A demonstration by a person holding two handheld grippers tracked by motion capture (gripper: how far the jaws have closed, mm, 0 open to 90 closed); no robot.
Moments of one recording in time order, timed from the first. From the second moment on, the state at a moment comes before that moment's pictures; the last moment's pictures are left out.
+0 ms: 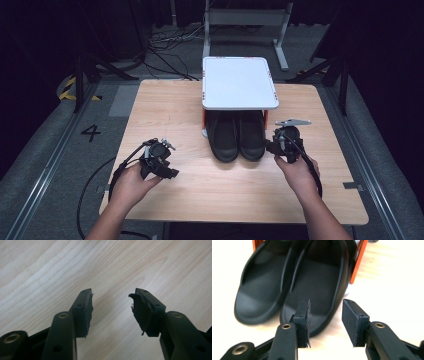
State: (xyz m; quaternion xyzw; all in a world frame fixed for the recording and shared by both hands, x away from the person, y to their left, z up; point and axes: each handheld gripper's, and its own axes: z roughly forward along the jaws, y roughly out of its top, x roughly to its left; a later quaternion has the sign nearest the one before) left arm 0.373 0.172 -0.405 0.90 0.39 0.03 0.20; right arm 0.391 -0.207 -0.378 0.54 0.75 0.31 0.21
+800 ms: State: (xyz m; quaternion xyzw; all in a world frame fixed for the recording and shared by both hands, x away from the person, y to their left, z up) left arm 0.399 0.083 -0.417 0.90 0.37 -0.01 0.21; right arm 0.381 -0.216 -0.419 0.49 0.81 0.27 0.15
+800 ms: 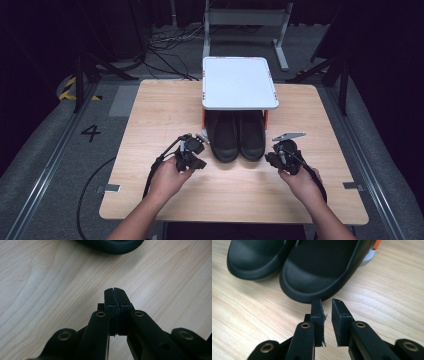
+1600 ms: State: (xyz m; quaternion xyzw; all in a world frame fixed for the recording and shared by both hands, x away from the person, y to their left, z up) left arm 0.410 0.035 -0.443 0.91 0.36 -0.05 0.20; right arm 0.383 -0.191 -0.442 0.47 0.84 0.24 0.10
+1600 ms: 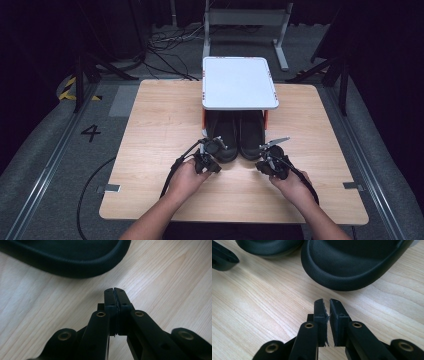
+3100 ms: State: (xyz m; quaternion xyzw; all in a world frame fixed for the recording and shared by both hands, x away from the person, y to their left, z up) left arm 0.452 0.037 -0.436 0.88 0.42 0.00 0.21; right arm 0.444 -0.179 -0.438 0.53 0.81 0.25 0.04
